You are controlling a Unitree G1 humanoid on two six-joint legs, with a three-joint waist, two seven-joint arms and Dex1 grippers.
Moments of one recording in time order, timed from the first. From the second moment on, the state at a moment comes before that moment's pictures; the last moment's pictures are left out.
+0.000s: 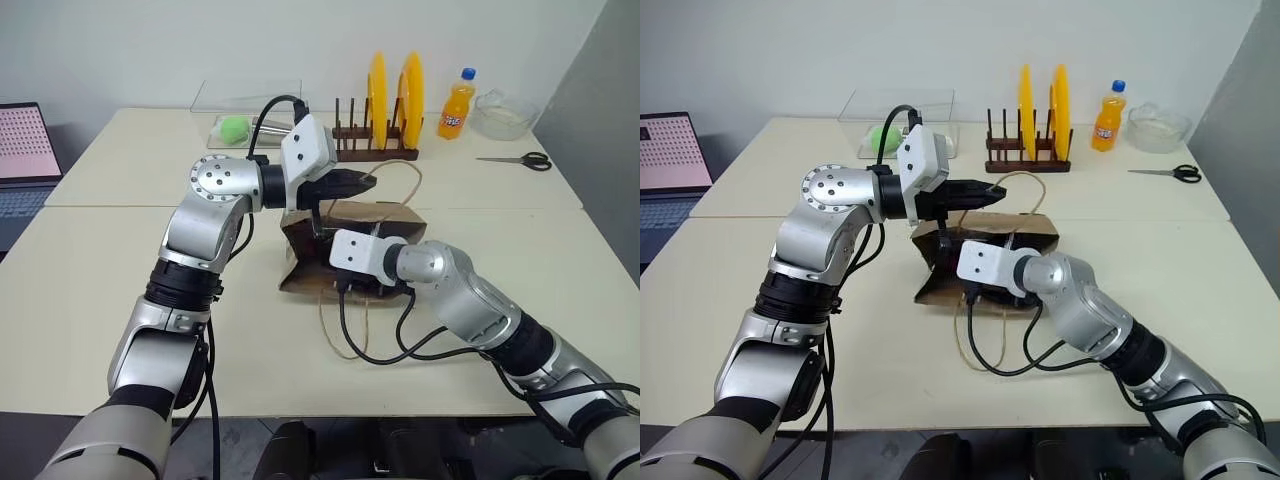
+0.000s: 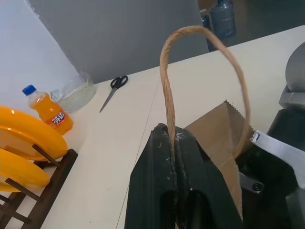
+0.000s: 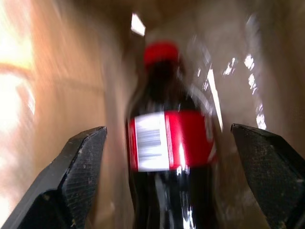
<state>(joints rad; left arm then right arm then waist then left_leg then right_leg) -0.94 0.46 -0.16 0.17 -0.23 0.23 -1.10 -0.78 -0.50 0.70 -0.23 -0.29 0.77 0.71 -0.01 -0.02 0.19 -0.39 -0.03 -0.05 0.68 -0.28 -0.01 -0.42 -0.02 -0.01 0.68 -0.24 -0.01</state>
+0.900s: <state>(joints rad) -0.94 0.47 -0.16 0.20 -0.20 0.16 -1.08 -0.88 -0.44 0.73 0.07 -0.53 0.55 0.85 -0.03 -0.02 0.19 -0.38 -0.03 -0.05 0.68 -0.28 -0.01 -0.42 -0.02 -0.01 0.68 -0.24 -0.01</state>
